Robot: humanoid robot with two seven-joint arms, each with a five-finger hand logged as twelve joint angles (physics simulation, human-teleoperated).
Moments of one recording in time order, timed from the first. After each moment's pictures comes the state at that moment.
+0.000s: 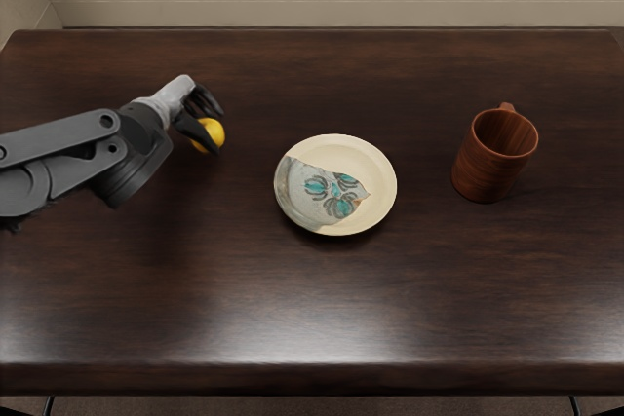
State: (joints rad) left arm -1.10 0.44 -0.20 -1.27 0.87 0.37 0.61; right arm -0.05 0.00 0.09 0.26 -0.14 -0.03 0.09
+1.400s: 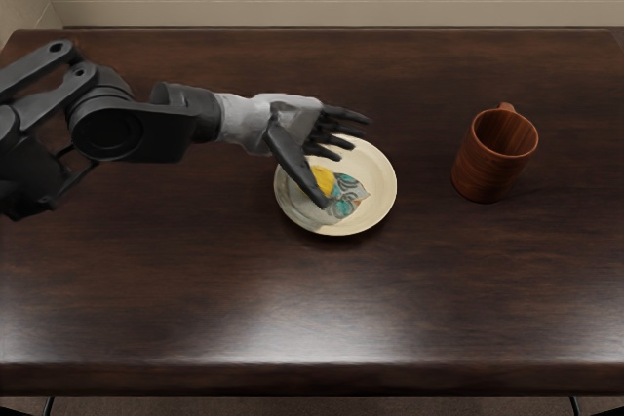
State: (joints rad) left arm -0.98 0.36 -0.67 -1.27 0.31 -0.42 0.61; right arm -0.06 0.00 0.09 0.26 -0.14 -0.03 0.09
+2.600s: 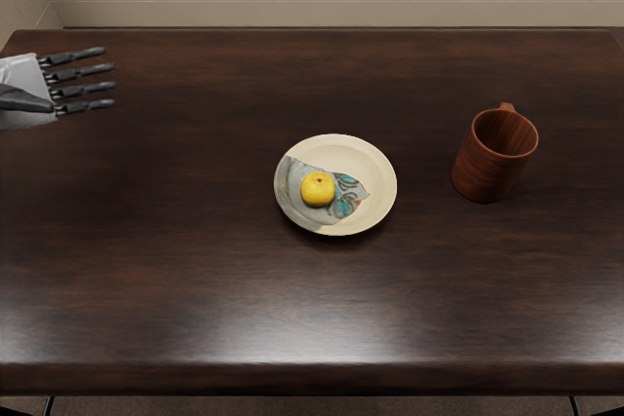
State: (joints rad) left arm -0.69 0.91 -0.89 -1.05 -0.29 -0.61 0.61; right arm -0.06 0.00 0.09 0.26 -0.14 -0.03 0.09
